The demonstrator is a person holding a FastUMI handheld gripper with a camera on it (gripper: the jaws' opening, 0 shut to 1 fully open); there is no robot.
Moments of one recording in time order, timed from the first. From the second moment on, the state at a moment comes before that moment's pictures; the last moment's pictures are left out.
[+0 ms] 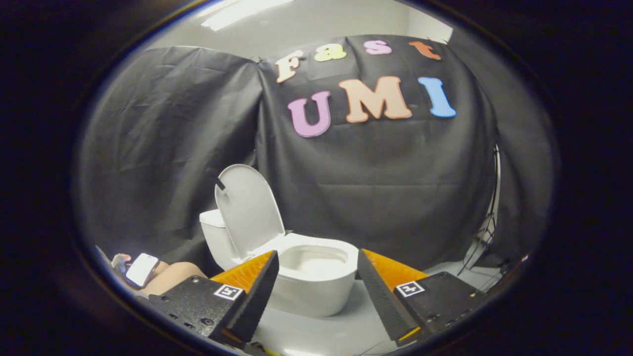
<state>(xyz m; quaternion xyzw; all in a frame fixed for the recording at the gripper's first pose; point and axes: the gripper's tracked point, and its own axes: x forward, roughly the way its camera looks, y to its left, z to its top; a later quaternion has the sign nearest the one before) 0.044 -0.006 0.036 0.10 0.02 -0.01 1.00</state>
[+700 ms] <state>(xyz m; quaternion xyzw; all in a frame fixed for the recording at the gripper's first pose) 0.037 -0.002 -0.013 0.07 0.08 0.00 0.99</state>
